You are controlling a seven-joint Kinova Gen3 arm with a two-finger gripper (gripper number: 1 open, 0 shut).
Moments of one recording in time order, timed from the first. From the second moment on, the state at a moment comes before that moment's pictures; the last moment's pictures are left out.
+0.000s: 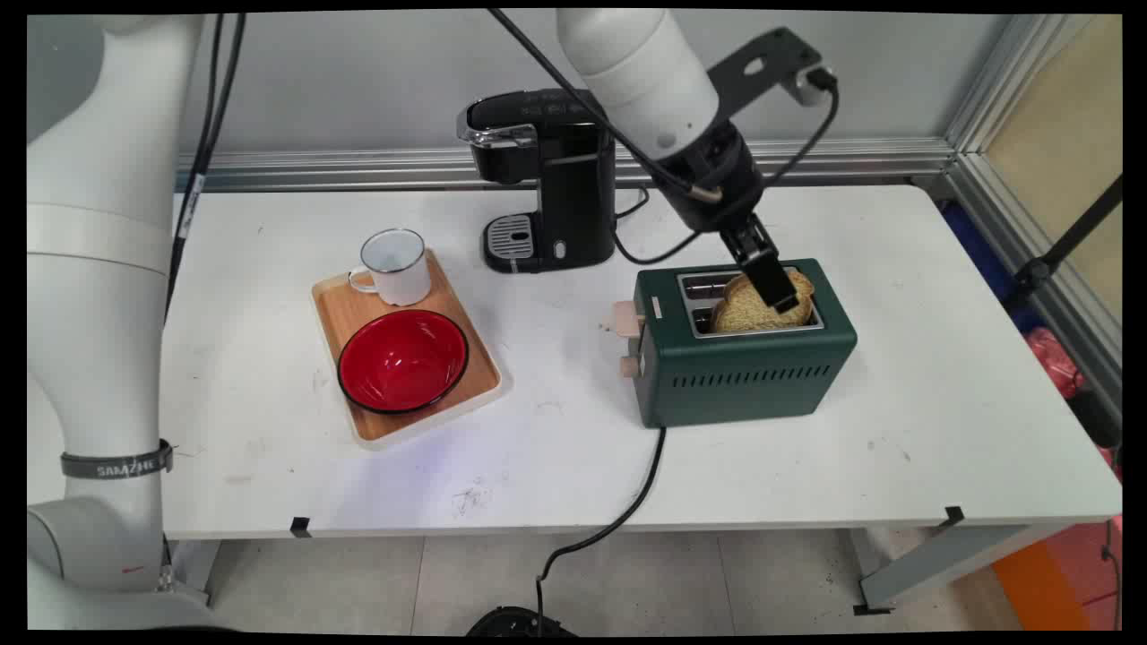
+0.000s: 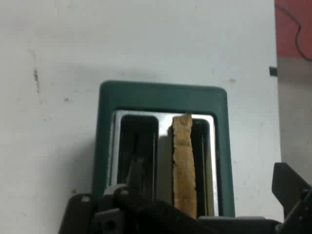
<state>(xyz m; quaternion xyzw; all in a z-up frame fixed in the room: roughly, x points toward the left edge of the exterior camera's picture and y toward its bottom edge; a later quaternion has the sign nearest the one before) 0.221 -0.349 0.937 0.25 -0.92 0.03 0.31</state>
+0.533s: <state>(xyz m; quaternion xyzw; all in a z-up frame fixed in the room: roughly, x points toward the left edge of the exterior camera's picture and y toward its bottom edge) 0.285 -0.328 0.981 0.23 -0.91 0.05 0.35</state>
